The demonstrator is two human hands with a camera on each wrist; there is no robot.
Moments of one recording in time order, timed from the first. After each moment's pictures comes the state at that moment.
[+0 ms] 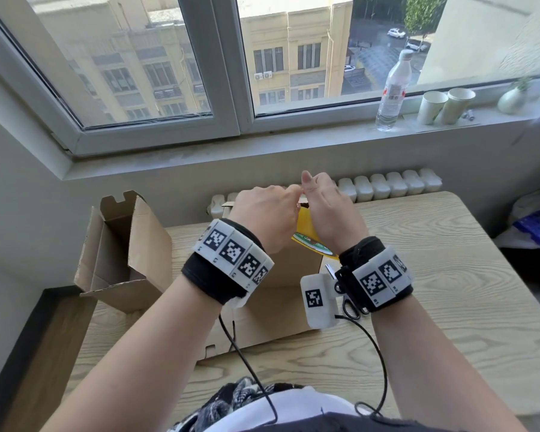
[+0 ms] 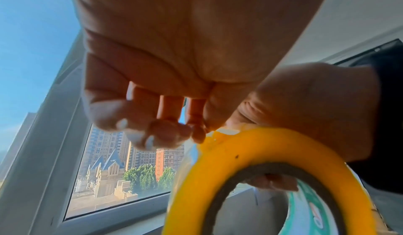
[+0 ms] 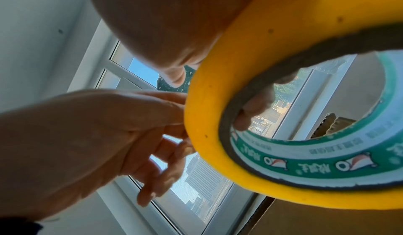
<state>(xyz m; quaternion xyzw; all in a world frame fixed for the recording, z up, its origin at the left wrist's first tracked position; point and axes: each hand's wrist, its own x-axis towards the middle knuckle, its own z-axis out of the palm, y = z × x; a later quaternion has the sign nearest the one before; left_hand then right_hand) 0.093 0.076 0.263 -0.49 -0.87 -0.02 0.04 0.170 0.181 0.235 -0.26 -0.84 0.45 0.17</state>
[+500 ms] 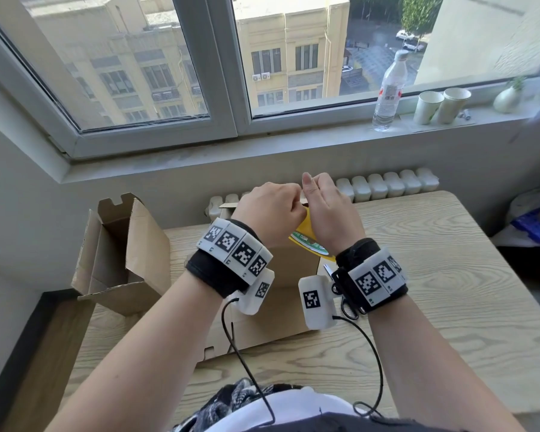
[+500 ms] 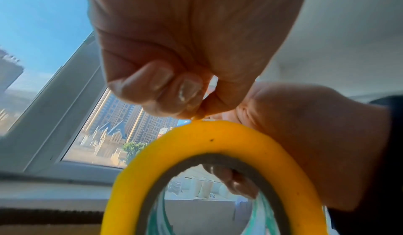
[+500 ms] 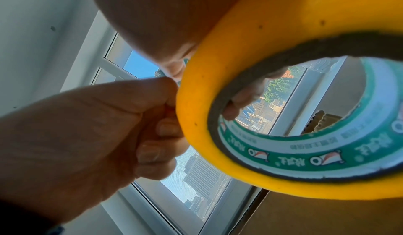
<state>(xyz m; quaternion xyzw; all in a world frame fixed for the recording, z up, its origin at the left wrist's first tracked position) 0.094 0.087 0.261 -0.44 -0.88 -0.14 -0.03 0.172 0.183 0.229 -0.27 -0.83 0.44 0.20</state>
